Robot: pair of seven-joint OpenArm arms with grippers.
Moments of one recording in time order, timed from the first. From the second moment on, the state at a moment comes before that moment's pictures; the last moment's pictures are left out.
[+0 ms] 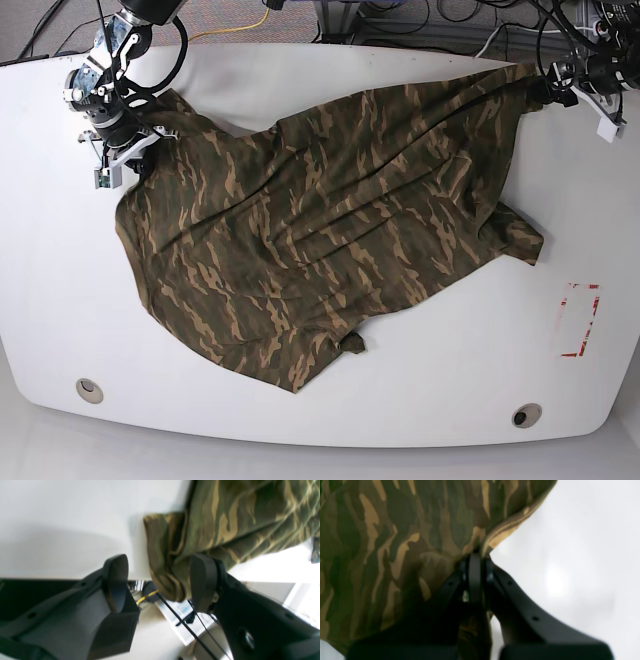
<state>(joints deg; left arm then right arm) 28.1 -25.6 -36.2 93.3 -61.9 -19.6 77.2 -9.4 3.3 40.1 86.5 8.5 40.0 -39.6</state>
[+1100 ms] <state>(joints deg) 25.3 -22.7 -30.9 93.6 -50.6 -20.1 73.9 -9.3 3.4 40.1 86.5 8.5 40.0 -39.8</state>
